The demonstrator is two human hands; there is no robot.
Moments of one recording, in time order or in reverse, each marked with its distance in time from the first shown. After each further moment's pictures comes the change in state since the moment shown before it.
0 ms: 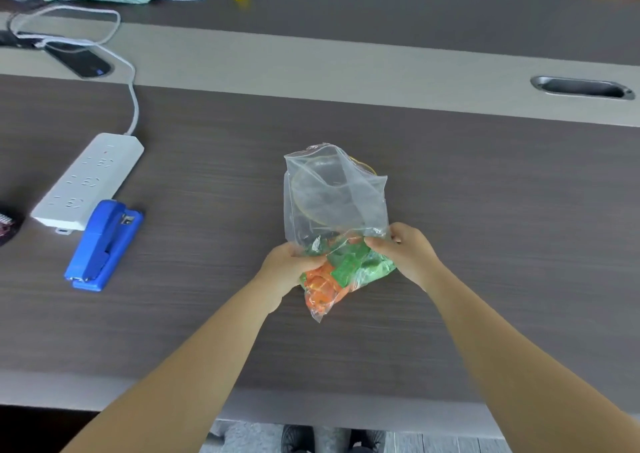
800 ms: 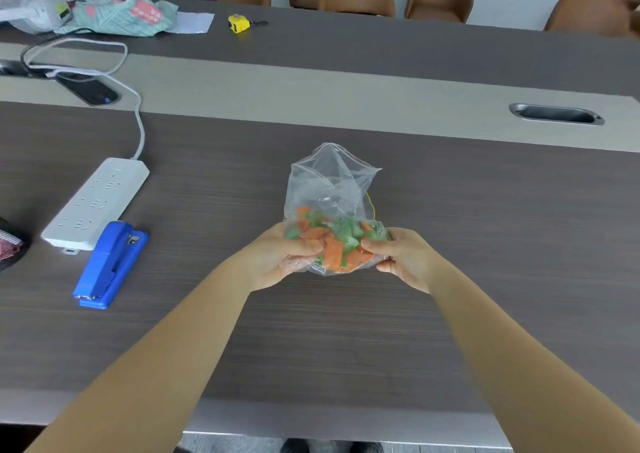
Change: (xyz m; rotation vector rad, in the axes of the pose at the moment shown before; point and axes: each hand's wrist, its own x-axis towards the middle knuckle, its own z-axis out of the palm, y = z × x) left_hand -0.009 0.050 -0.023 -0.255 -0.372 0.089; right_hand -0.007 -0.025 -0.023 0.476 -0.263 0.096
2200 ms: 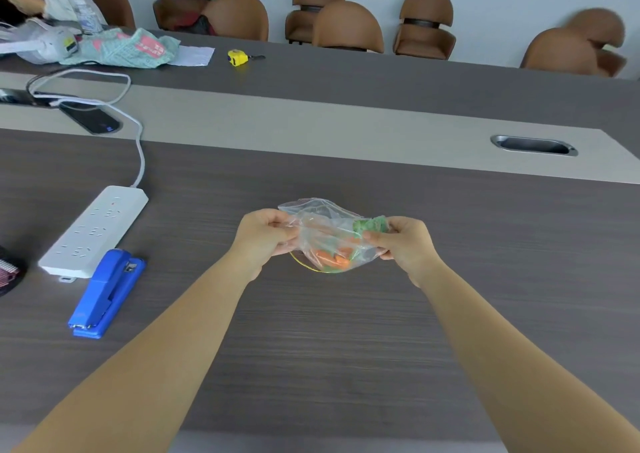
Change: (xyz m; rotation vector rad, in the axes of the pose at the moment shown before) left_hand -0.002 0.046 0.006 0.241 0.468 0.214; right_hand -0.010 -0.051 0.002 -0.147 0.375 -0.227
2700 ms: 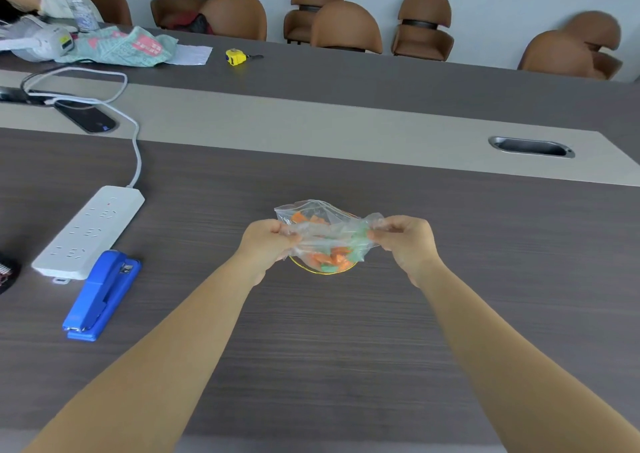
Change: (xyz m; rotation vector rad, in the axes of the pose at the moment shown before) left_hand 0.007 -0.007 0.008 0.120 -0.006 -0.071; right_hand -0.001 -0.001 -0.002 -0.013 0.077 -0.056
